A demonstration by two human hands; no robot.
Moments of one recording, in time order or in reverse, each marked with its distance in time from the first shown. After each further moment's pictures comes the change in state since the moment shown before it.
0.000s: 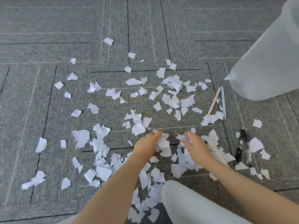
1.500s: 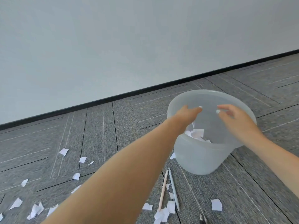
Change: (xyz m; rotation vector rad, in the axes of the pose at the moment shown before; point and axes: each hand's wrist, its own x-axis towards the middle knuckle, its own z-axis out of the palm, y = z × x) left_hand 0.197 0.404 -0.216 -0.715 -0.022 0.068; right_hand 0.053 0.085 -0.405 0.307 0.772 -0.144
